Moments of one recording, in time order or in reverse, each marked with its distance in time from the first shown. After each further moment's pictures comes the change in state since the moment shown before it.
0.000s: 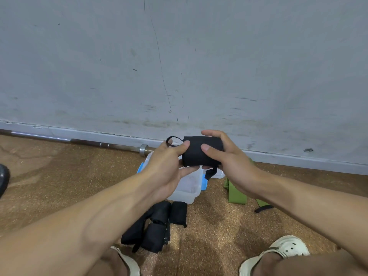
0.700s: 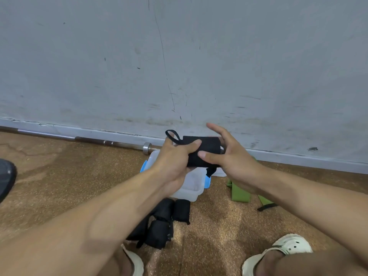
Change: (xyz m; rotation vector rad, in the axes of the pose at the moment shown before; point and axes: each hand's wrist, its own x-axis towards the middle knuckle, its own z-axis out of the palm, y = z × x) left_hand 0.001 0.002 0.009 0.082 0.054 0.034; right_hand 0.009 0.004 0.001 -0.044 -0.036 -0.016
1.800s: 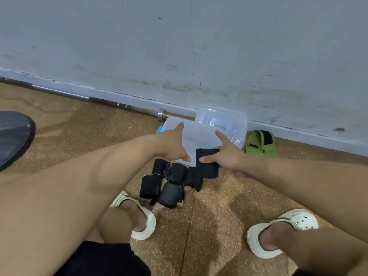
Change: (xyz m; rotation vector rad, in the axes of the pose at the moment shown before) left_hand 0.027 -0.016 -0.090 1.431 -0.220 -0.213; right_hand 0.038 0.116 0.040 -0.245 -0.093 0.451
